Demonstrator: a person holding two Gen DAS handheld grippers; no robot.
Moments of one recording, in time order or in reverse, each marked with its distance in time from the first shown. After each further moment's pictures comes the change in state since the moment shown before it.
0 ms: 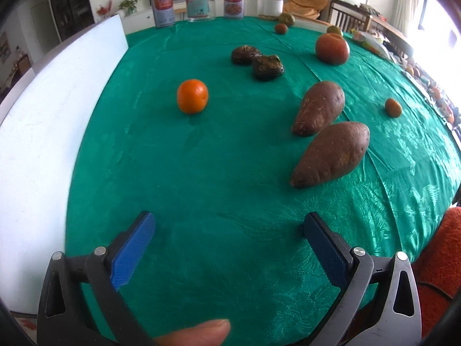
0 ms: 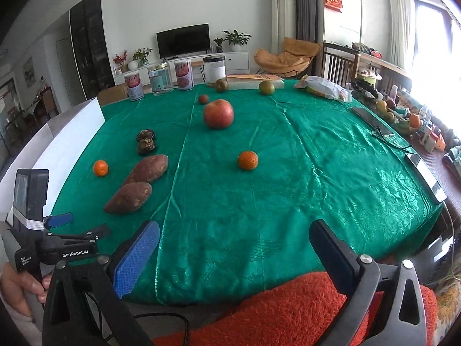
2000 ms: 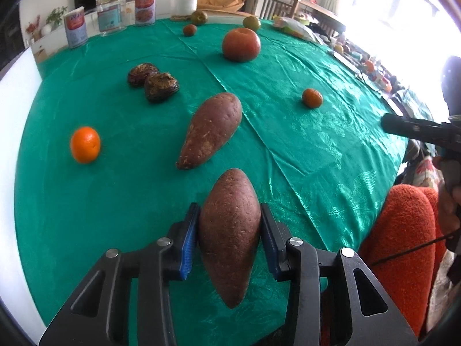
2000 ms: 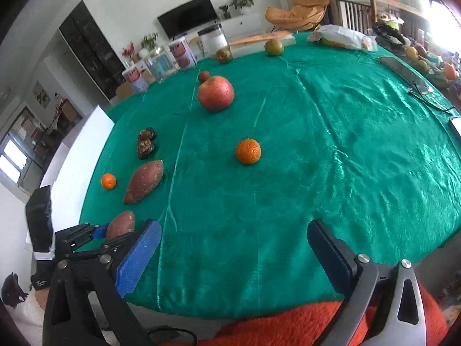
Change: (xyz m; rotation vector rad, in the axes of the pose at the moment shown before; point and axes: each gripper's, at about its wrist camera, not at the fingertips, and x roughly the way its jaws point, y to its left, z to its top) left arm -0.007 -0.035 0.033 0.166 0.045 -0.349; right arm 0.089 -0.052 0.060 0.084 0.262 0.207
